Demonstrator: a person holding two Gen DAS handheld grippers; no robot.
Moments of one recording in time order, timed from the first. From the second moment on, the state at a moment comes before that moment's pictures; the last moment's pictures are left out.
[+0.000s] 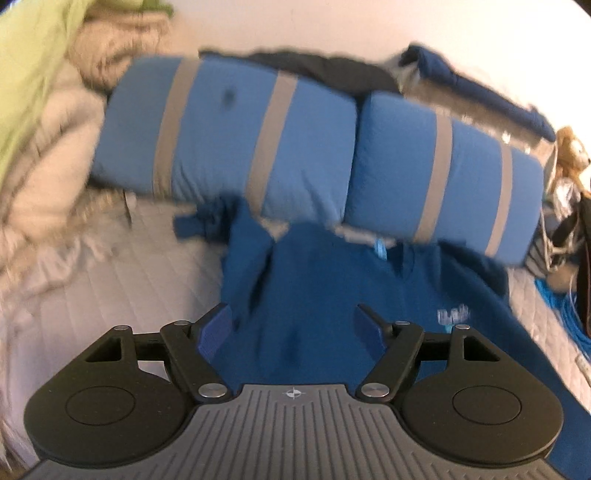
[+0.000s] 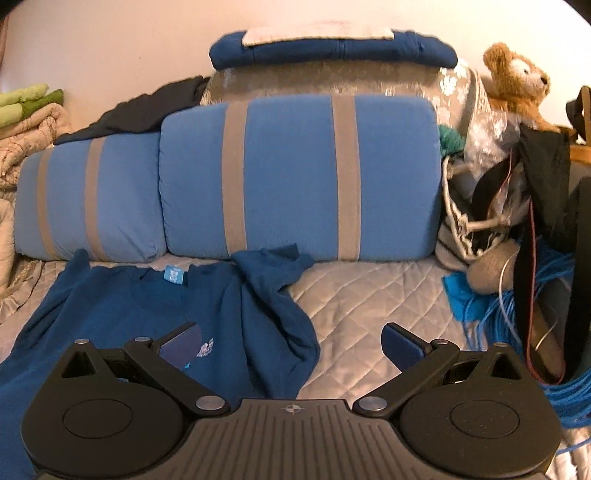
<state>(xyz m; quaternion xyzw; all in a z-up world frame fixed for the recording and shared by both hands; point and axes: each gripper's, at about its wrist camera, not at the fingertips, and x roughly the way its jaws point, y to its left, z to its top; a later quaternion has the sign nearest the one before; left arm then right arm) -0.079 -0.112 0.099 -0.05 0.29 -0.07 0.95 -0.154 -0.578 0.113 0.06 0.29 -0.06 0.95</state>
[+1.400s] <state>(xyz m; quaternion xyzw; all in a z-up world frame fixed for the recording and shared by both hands) -0.085 -0.098 0.081 -0.13 0.28 -0.11 0.94 -0.073 -0.581 0.048 0.03 0.25 -0.10 0.96</state>
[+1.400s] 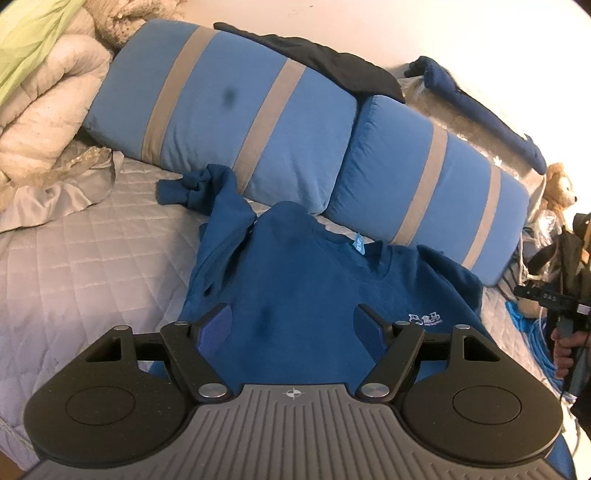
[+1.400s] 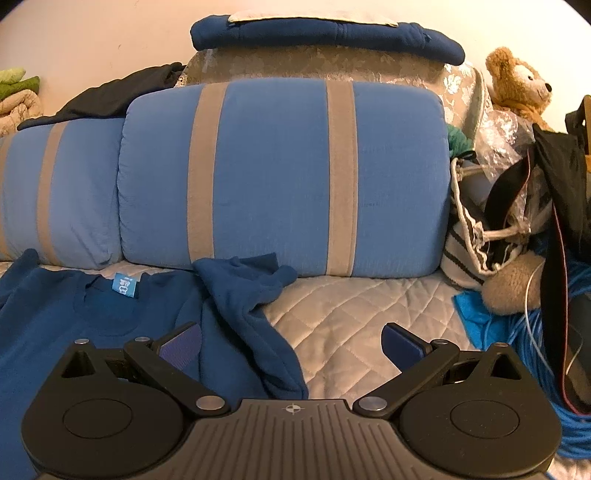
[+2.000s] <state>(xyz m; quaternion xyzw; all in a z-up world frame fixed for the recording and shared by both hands) -0.084 -0.095 0.081 -0.14 0.28 -0.09 0.94 -0.021 -0.576 0.051 -0.01 0.29 -0.07 0.95</state>
